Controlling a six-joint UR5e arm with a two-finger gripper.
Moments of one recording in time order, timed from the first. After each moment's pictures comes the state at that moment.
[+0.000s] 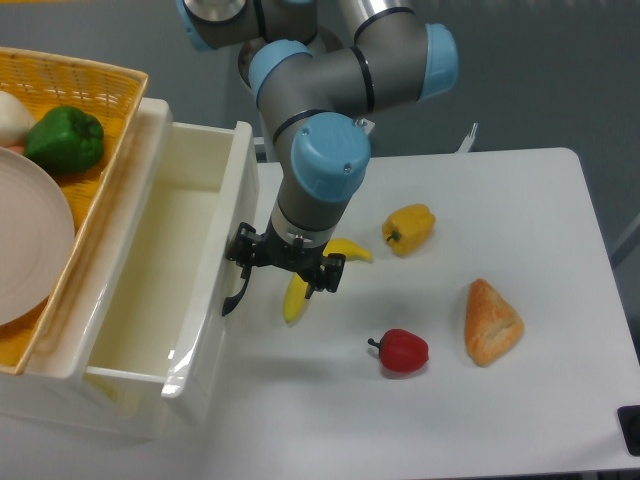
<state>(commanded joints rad) 2.39 -1.89 -1.48 -1.39 1.31 0.58</state>
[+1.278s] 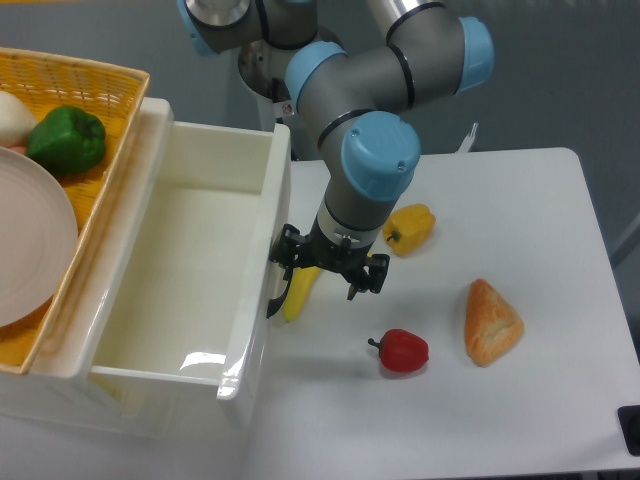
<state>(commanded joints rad) 2.45 -1.91 -1.44 -1.40 1.34 0.65</state>
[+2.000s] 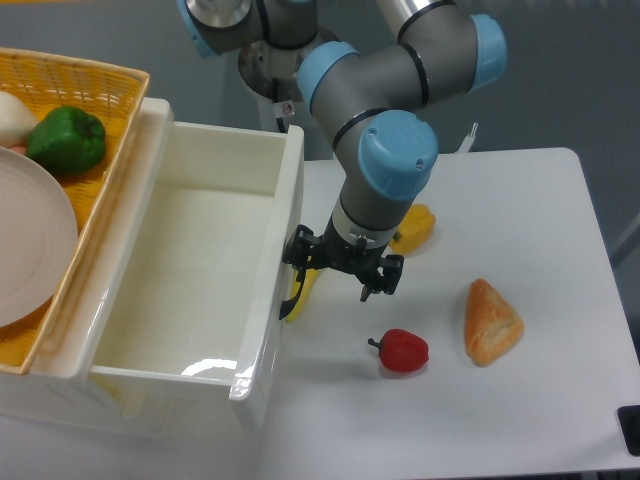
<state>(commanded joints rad) 2.48 -1.91 -1.44 -1.40 1.34 0.68</state>
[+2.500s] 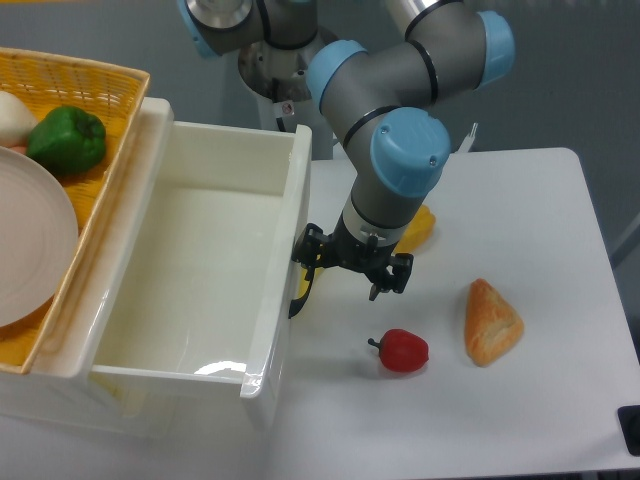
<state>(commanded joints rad) 2.48 -1.91 -1.44 -1.40 1.33 0.69</state>
